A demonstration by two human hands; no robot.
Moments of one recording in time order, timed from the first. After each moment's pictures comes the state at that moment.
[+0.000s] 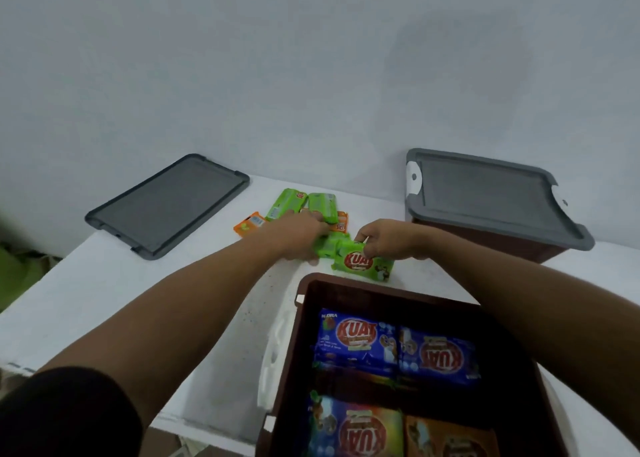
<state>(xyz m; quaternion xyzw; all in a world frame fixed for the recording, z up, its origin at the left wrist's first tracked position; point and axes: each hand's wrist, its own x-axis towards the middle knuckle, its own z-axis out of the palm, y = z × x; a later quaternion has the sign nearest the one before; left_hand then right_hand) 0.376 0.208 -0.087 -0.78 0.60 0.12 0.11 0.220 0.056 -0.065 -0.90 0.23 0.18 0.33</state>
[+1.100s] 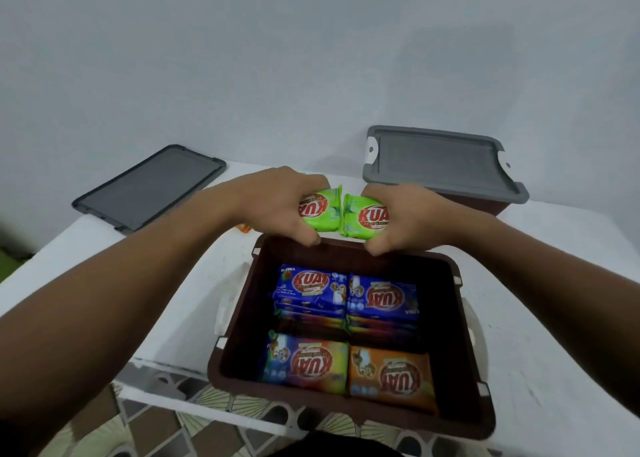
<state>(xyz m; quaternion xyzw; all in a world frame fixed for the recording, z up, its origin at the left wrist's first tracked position) 0.275 0.256 0.020 -0.76 0.64 0.12 -0.08 0.085 0.092 0.016 -0.98 0.16 0.04 0.15</state>
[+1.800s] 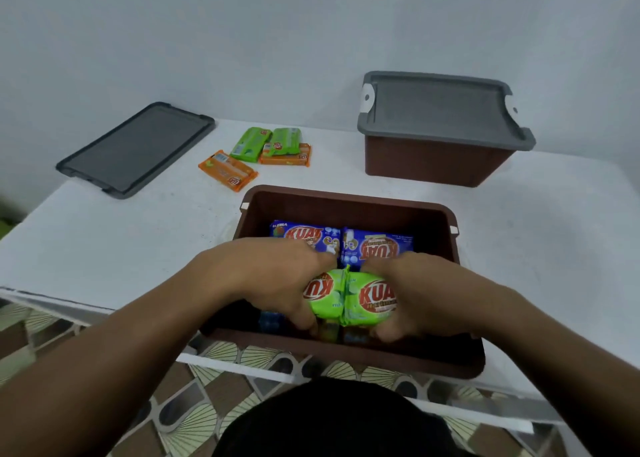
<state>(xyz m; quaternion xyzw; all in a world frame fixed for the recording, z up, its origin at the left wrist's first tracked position) 0.173 0.311 -0.032 -0.70 0.65 0.26 0.11 -0.011 0.171 -0.039 -0.97 0.11 0.17 0.16</state>
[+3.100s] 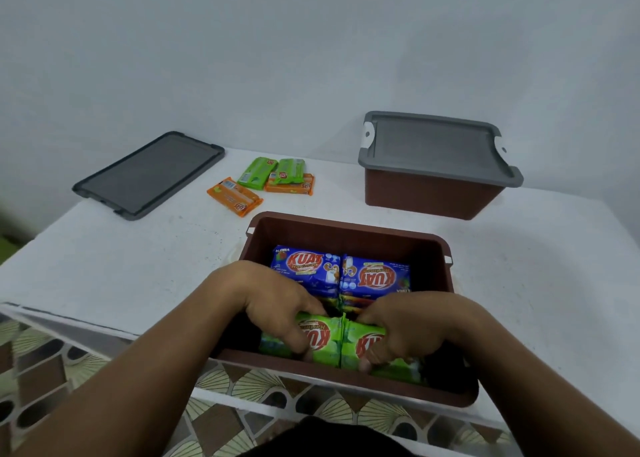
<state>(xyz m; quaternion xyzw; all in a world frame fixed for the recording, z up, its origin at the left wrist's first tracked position) 0.185 0.307 -0.040 -0.64 0.58 0.49 0.10 0.008 0.163 -0.052 -0.90 0.08 0.35 0.24</state>
